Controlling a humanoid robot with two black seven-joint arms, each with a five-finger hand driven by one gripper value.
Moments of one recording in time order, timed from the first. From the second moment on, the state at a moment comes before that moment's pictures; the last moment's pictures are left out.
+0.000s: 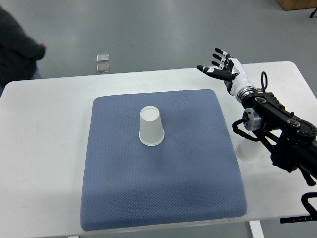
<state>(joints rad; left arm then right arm) -0.04 0.00 -0.15 -0.16 0.08 0.03 0.04 0.70 -0.16 0.84 0.88 -0.58 -0.27 0.14</state>
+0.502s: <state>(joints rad) -0.04 0.00 -0.15 -0.16 0.08 0.03 0.04 0.71 -0.15 0.85 0.87 -0.58 -0.27 0.14</state>
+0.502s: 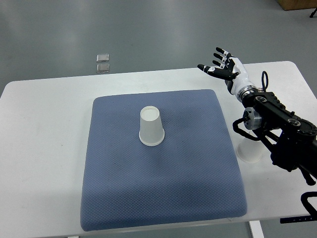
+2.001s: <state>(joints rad) -0.04 0.00 -0.15 -0.16 0.08 0.03 0.04 0.78 -0.24 0.84 0.85 -0.60 -0.18 0.19</state>
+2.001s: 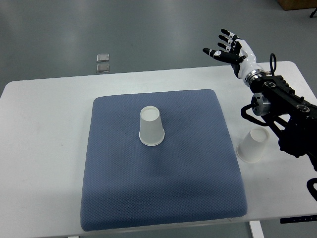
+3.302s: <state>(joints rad) -0.04 0.00 -0.15 -0.16 0.08 0.03 0.04 0.72 -0.77 0.69 1.15 -1.57 0.61 0.50</state>
